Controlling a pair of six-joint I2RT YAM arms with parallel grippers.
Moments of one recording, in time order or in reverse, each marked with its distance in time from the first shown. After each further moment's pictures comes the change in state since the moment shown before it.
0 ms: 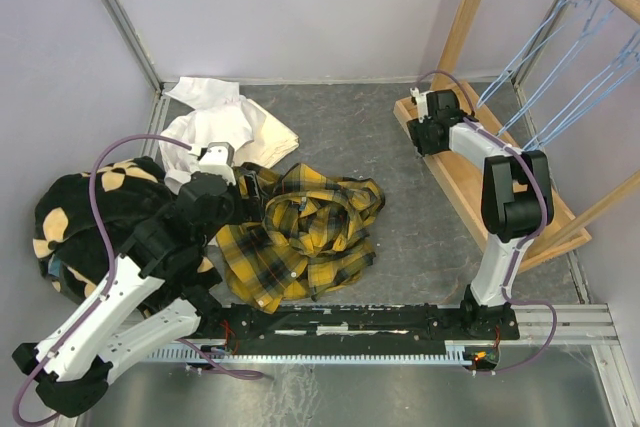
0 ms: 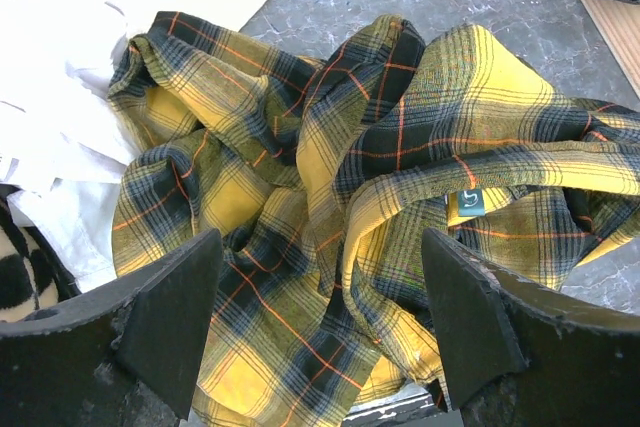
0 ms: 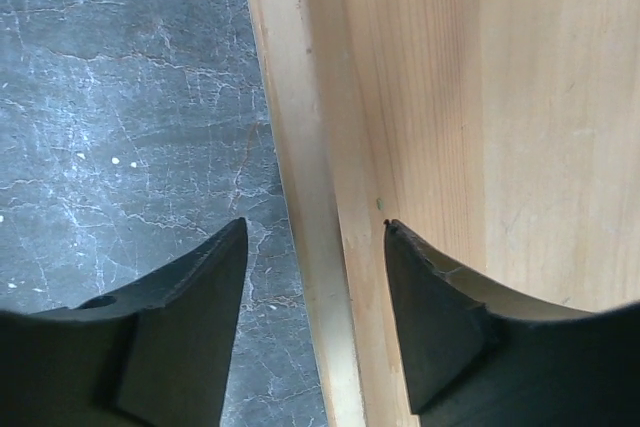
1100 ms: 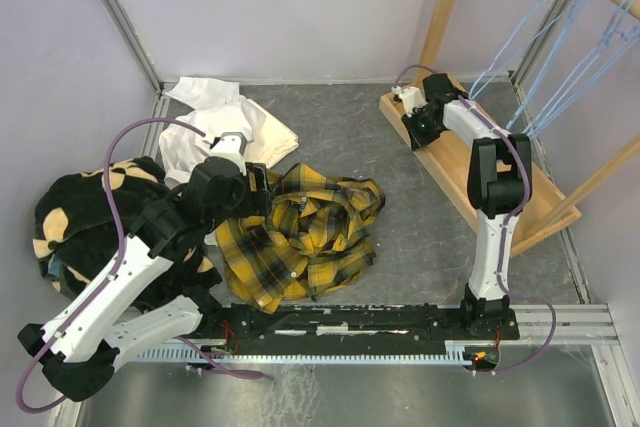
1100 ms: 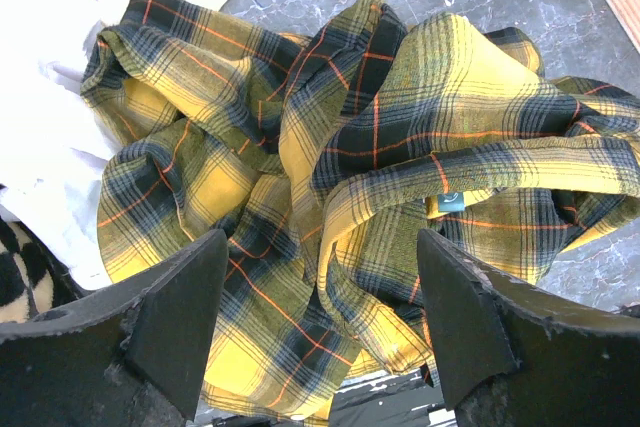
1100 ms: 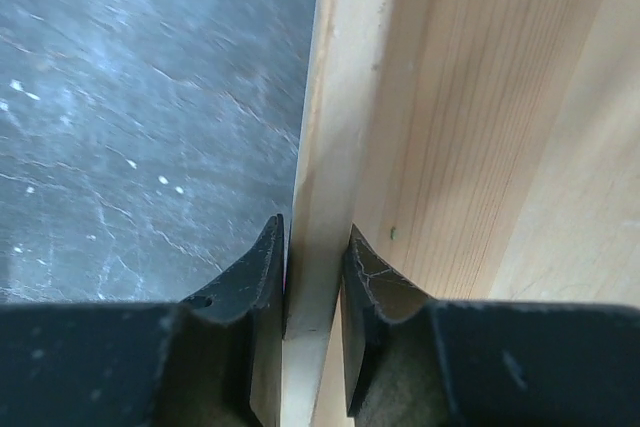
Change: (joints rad) left arm 0.000 0.137 0.122 -0.076 0.055 -0.001; right arm -0.041 0.226 0.329 -0.269 -0.273 -0.268
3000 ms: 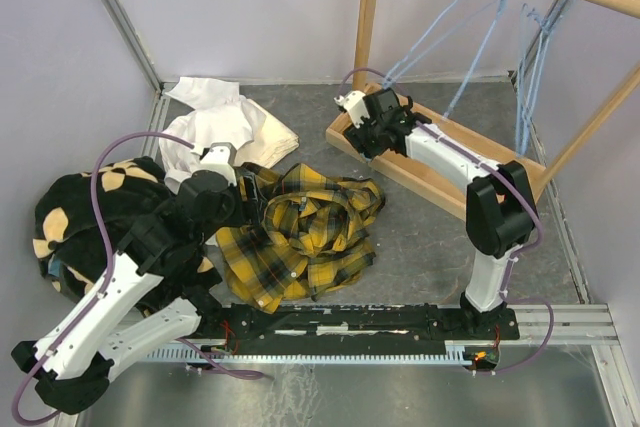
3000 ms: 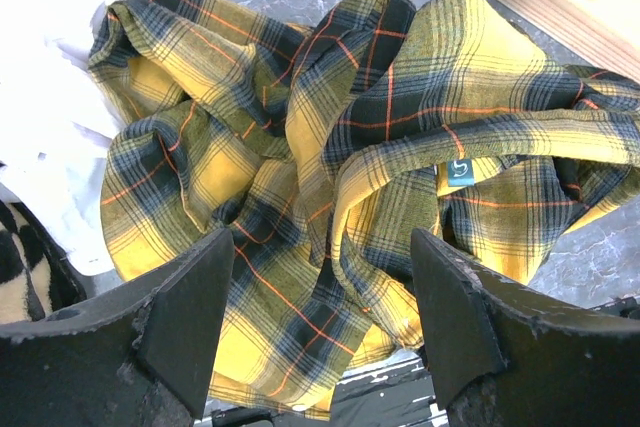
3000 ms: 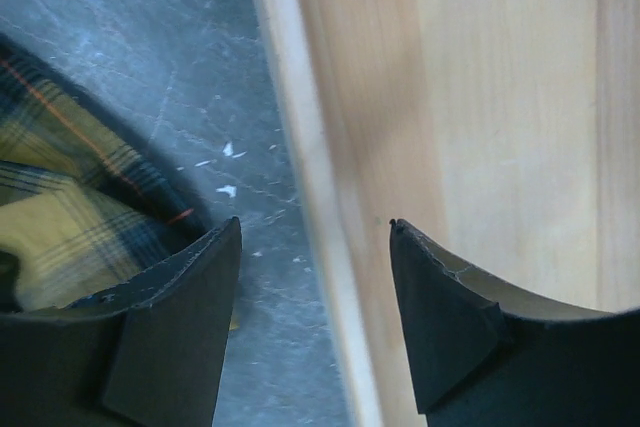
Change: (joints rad) left arm 0.000 -0.109 -0.065 -0.013 0.001 -0.029; right arm 0.370 -0.273 -0.159 0.144 0.169 0.080
